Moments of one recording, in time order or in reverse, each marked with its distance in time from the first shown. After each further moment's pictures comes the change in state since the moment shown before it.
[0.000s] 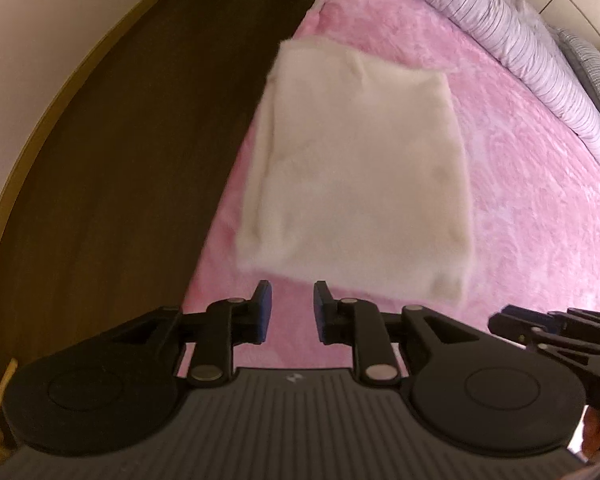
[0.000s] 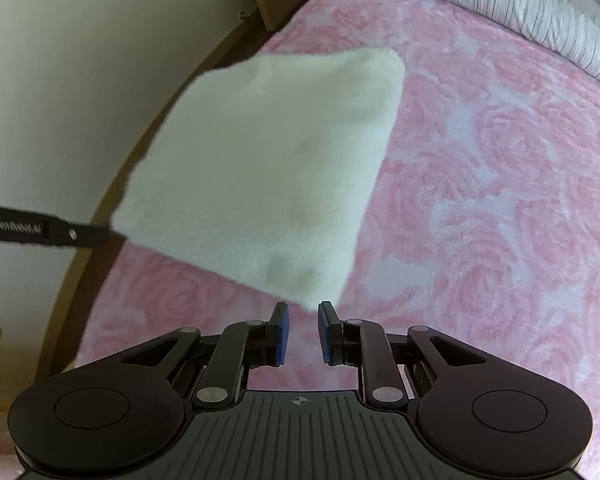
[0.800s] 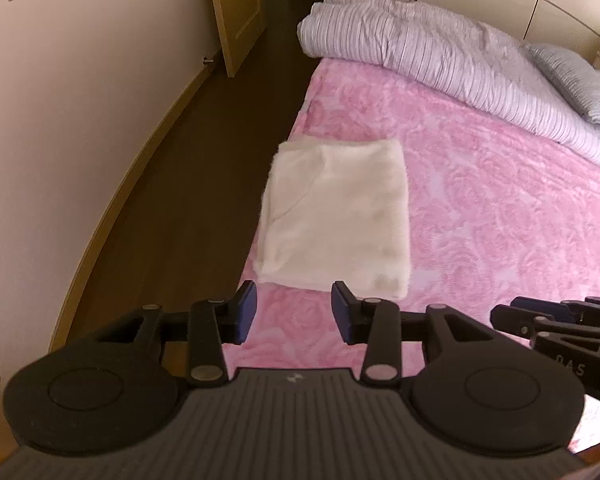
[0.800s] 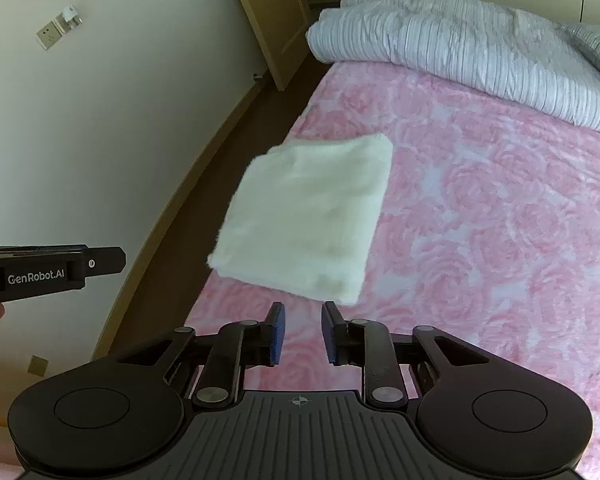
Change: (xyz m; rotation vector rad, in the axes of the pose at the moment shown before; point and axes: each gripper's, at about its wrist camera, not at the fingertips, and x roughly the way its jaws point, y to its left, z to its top) left arm -0.183 -0.099 -0.049 0.105 -0.244 0.184; right arm -0.180 0.037 -0.019 0.053 -0.150 0.042
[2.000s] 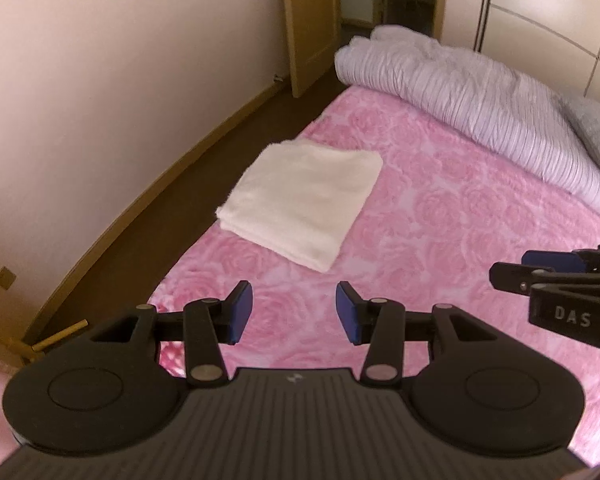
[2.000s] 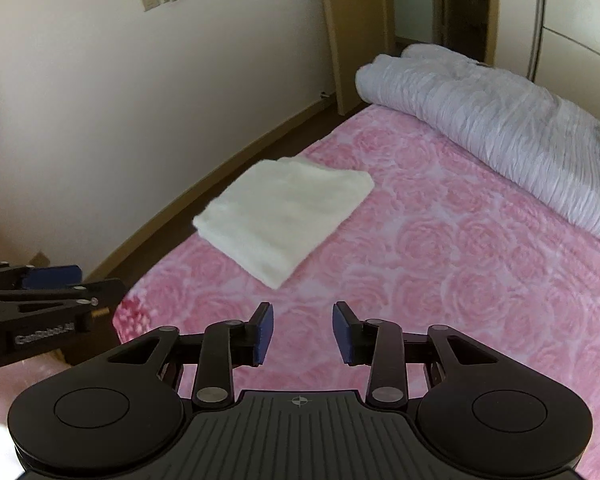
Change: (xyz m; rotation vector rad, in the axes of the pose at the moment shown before) left arm -0.085 -0.214 -0.098 -0.254 -0.124 0.221; right arm -0.114 -0.147 -0.020 -0.387 -0.052 0.121
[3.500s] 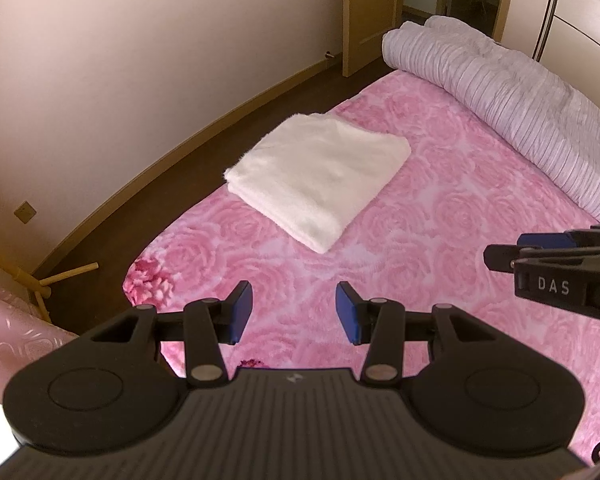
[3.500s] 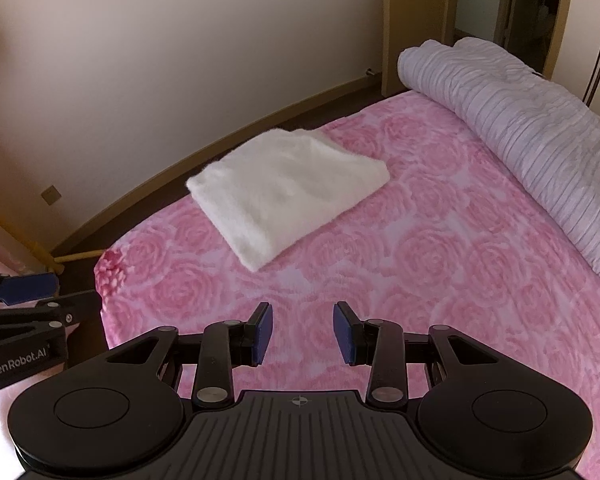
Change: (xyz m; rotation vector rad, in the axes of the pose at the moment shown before) left arm 0.042 -0.053 0.006 -0.158 0.103 0.119; right arm 0.064 -0.059 0.034 -0.186 0.127 0.076
